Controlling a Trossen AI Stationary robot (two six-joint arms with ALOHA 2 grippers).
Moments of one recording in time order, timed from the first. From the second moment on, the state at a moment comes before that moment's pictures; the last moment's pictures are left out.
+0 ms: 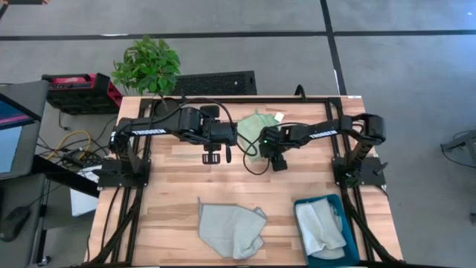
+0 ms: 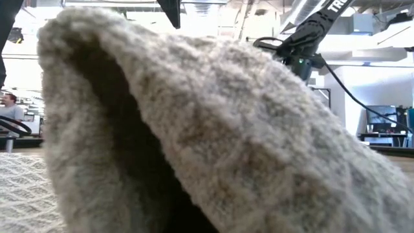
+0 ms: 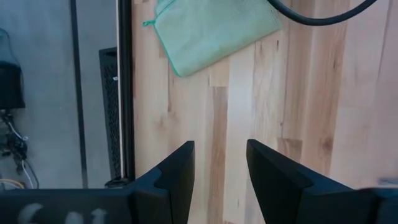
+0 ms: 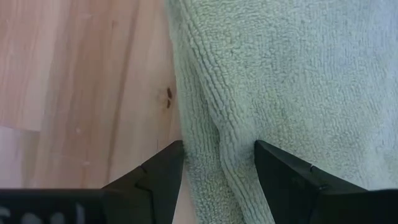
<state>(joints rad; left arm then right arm) -0.03 1.84 2.11 -1.57 -0.42 0.02 -0.23 1.75 0.90 -0.41 0.04 -0.51</state>
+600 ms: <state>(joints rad) -0.03 1.84 2.11 -1.57 -0.43 0.02 -0.19 1.75 0.90 -0.42 0.16 -0.34</state>
